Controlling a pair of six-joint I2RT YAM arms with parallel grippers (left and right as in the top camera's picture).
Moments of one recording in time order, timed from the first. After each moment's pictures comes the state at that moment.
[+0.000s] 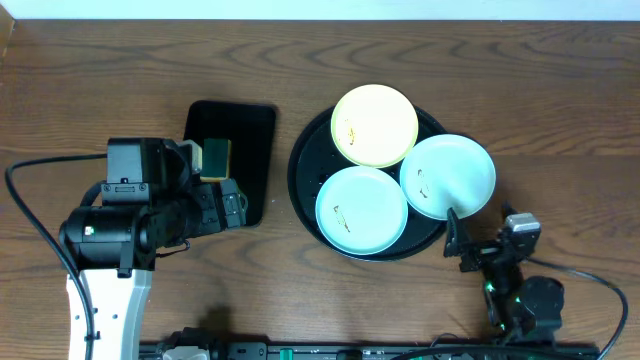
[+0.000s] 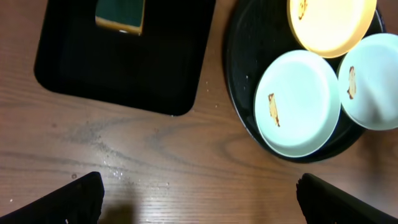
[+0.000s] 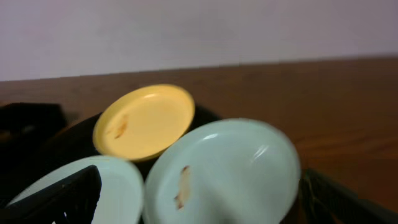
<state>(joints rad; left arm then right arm) 0.01 1.07 1.19 -1.26 0.26 -0.22 0.08 0.08 0.01 -0.06 -0.12 0.19</state>
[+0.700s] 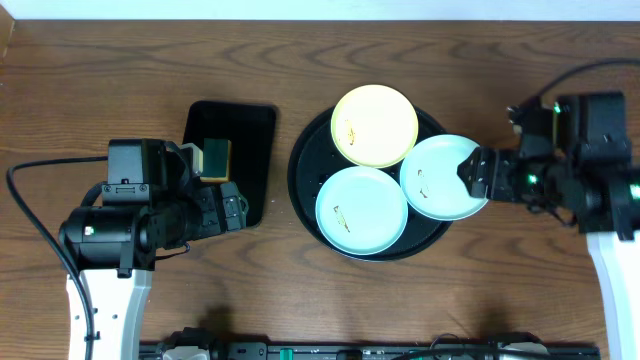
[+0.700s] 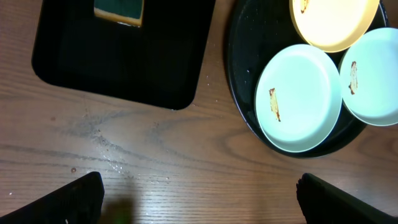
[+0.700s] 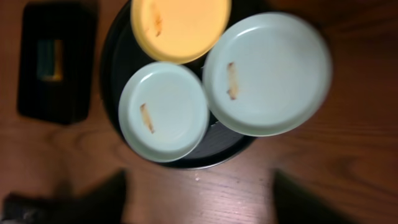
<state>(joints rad) 0.01 1.07 1.19 -1.29 0.27 -0.22 0.08 1.26 1.49 -1.32 -0.28 0.21</state>
